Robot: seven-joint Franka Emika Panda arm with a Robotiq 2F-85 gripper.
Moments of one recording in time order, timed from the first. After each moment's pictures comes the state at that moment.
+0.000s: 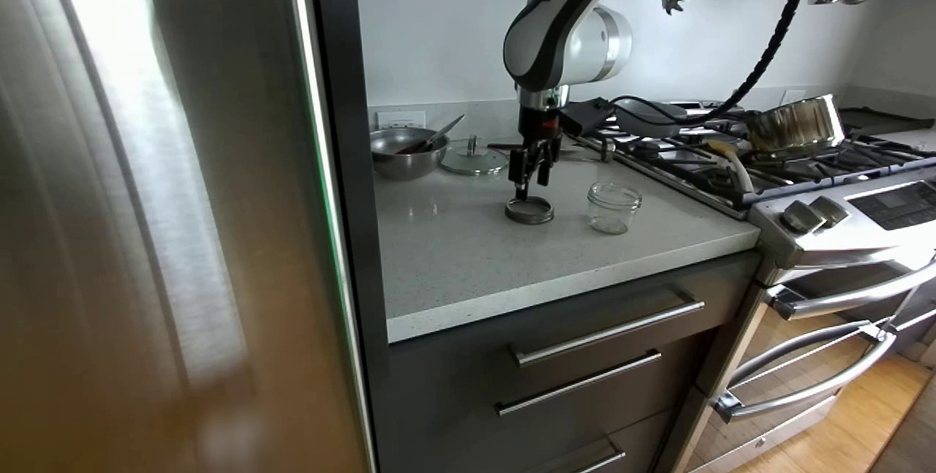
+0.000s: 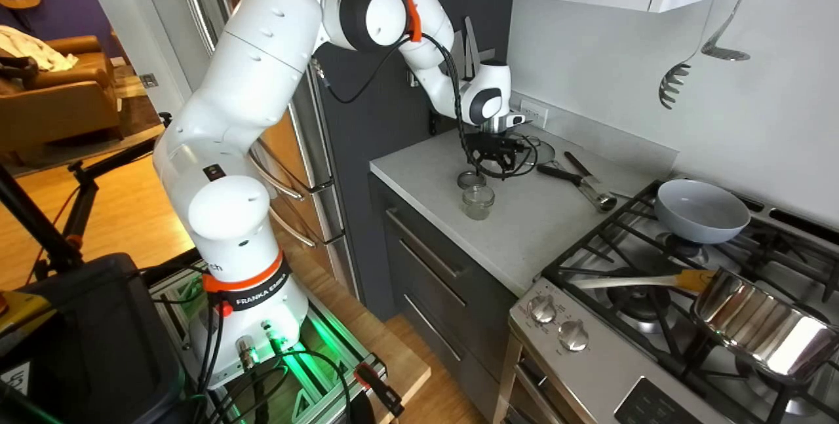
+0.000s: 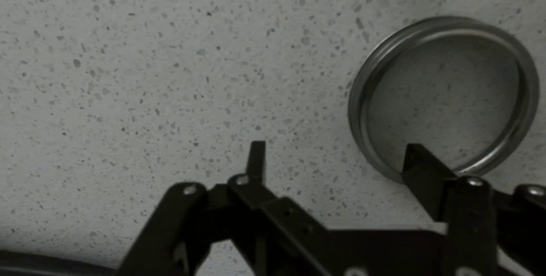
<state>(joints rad) -0.07 0.70 0.00 -1.74 -0.08 2.51 -0.40</state>
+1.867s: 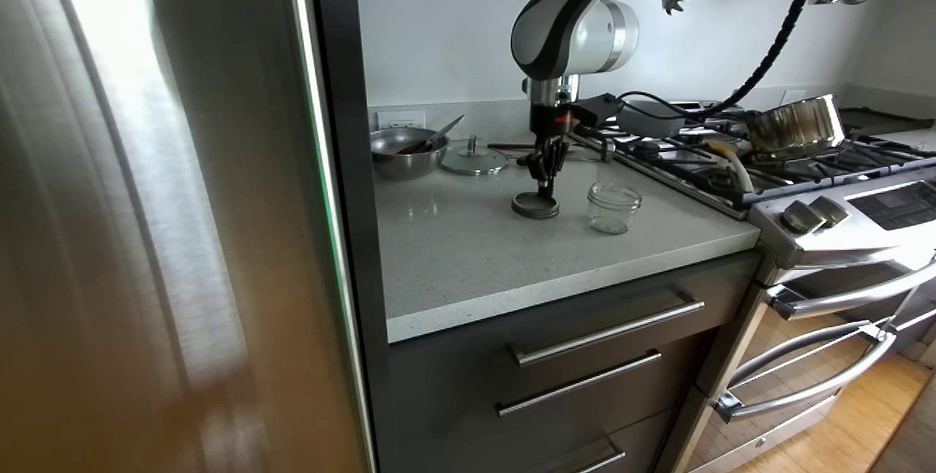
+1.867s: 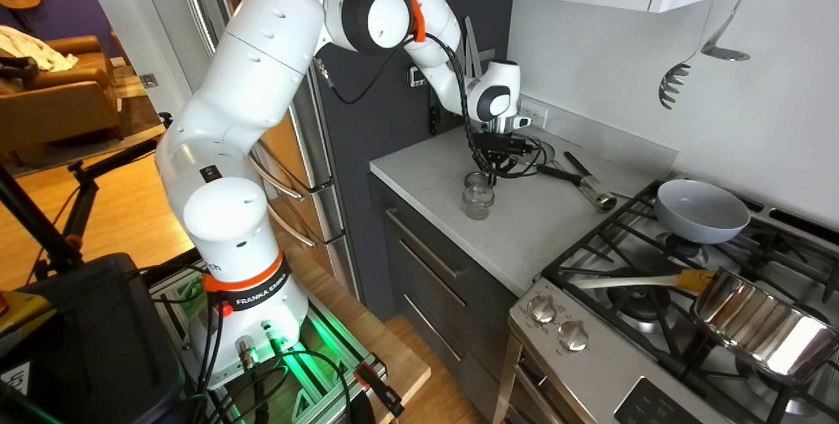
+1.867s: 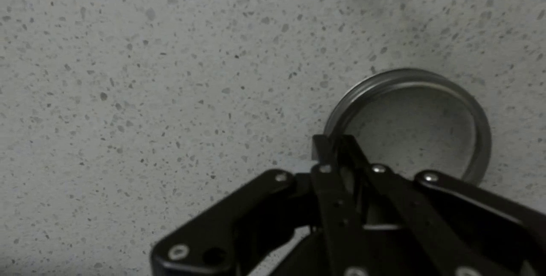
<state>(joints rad) -0.11 0.70 0.02 -1.70 -0.08 2.39 -0.48</state>
